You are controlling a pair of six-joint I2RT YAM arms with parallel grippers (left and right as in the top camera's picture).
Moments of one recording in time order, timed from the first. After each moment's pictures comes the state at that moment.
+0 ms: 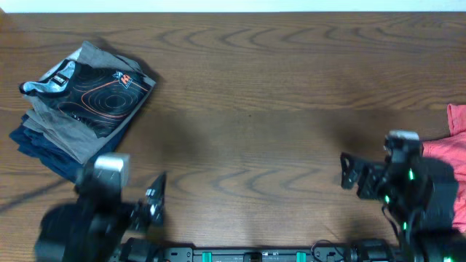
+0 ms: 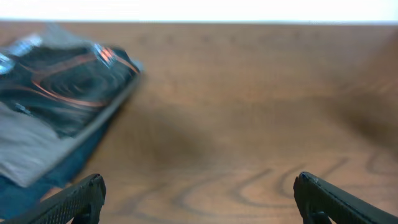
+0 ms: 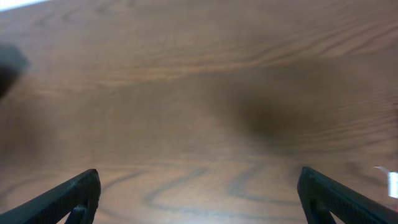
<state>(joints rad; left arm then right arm) -0.21 0.44 1.12 -1.18 0.04 -0.13 0.05 0.54 0.84 -0.99 -0.07 0.23</state>
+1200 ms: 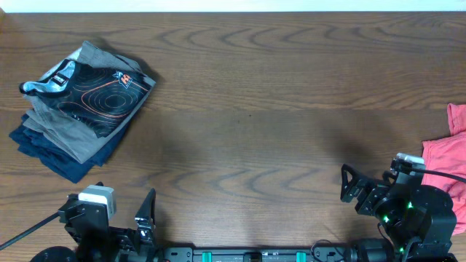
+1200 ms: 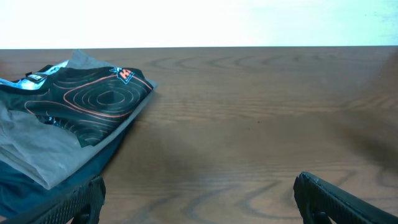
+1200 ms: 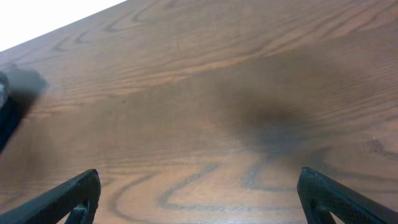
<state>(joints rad) -0.21 0.32 1.10 -1.18 0.00 -0.11 0.05 0.38 0.75 -0.99 -0.10 0.36</state>
